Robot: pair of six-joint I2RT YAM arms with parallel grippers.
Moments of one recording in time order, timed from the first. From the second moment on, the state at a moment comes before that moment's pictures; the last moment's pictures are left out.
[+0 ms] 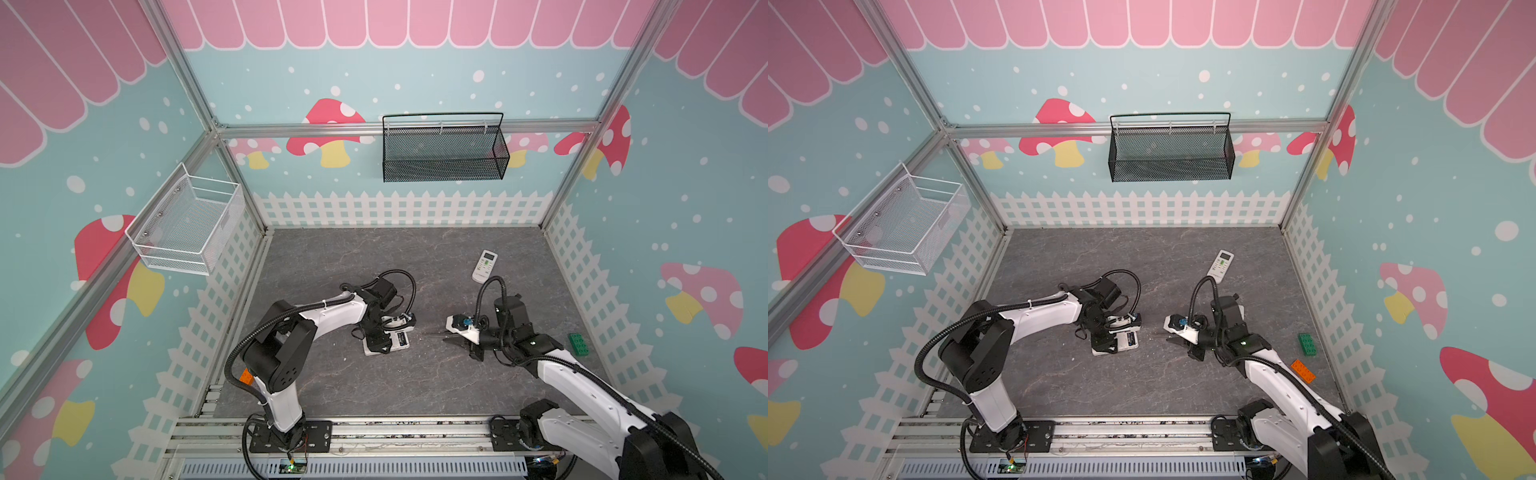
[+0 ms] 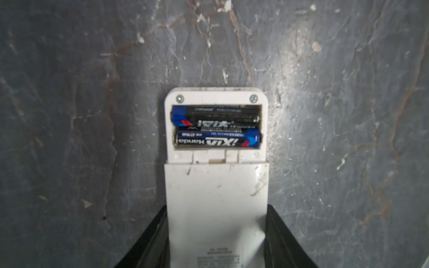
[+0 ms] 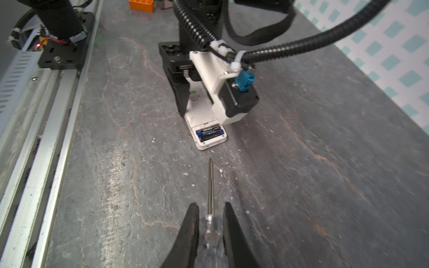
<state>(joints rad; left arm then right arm) -0.63 1.79 1.10 -0.73 0.23 0.72 0.41 1.06 0.51 -0.22 -0.73 -0.74</state>
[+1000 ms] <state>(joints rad) -0.59 1.78 1.05 -0.65 0.28 0.85 0.51 1.50 0.74 -0.15 -0.74 -0.74</state>
